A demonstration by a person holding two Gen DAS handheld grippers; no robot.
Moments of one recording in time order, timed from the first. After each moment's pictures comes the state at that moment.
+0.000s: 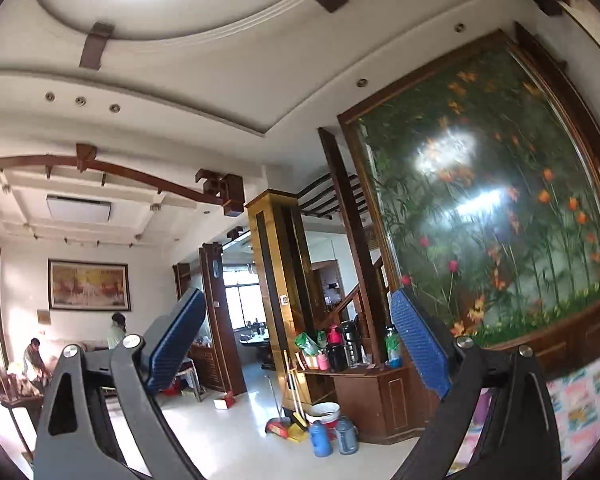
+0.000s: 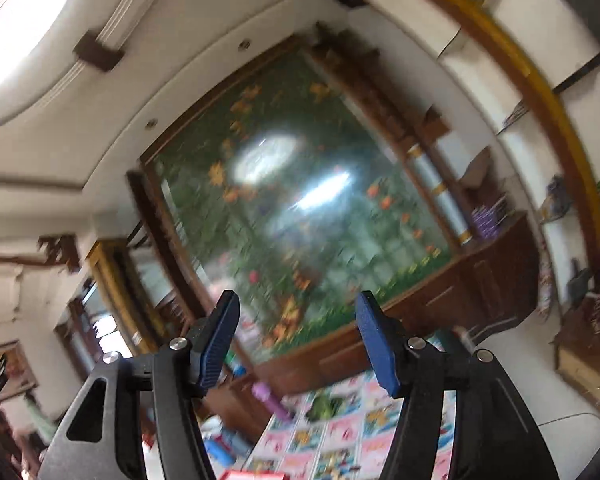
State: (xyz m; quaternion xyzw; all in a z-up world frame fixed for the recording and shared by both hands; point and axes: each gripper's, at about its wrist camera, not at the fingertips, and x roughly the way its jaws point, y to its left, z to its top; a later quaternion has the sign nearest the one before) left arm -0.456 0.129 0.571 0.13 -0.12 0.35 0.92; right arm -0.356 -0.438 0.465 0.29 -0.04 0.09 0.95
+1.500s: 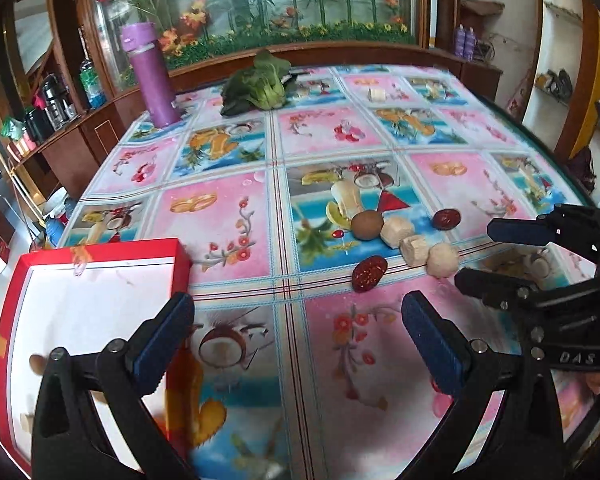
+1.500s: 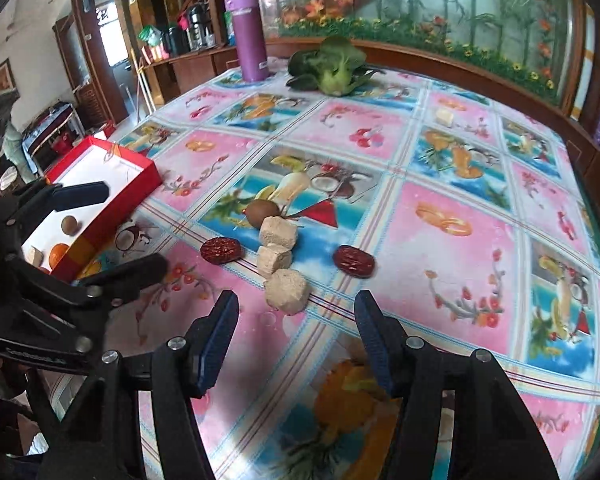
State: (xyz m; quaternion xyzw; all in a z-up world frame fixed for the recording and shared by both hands) left arm -0.041 0.003 0.031 0.08 0.40 -0.07 0.91; right arm -0.034 -0.159 0.023 -0.08 0.41 0.23 0.88
